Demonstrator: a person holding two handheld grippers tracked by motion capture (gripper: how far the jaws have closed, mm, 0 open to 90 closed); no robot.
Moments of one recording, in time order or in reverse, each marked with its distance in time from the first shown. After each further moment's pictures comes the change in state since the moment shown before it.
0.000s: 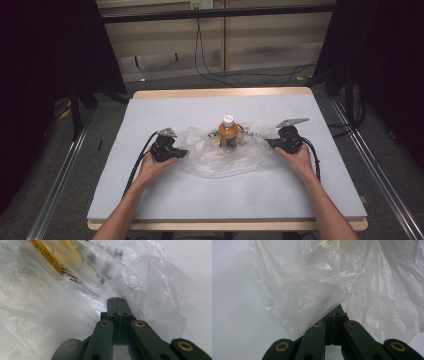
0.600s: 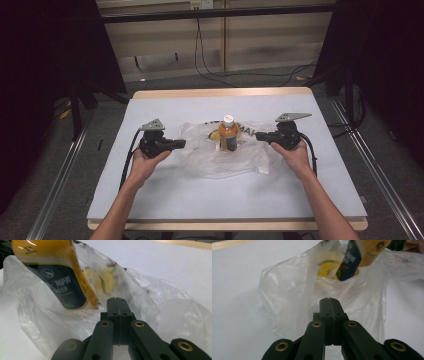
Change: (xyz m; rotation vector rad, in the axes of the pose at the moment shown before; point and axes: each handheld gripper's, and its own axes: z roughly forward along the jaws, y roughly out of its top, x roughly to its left) left arm -0.024 0.025 -0.052 -0.199 -0.007 0.036; right arm 0.030 0.029 -0.022 -0.135 0.100 -0.046
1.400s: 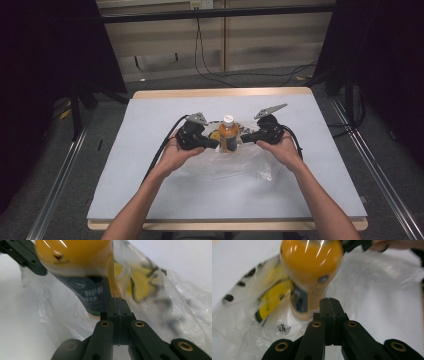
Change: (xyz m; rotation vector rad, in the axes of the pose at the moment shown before) left arm -0.045 0.052 0.081 0.217 -0.115 0.122; right arm 0.021 0.031 0.035 0.217 0.107 -0.083
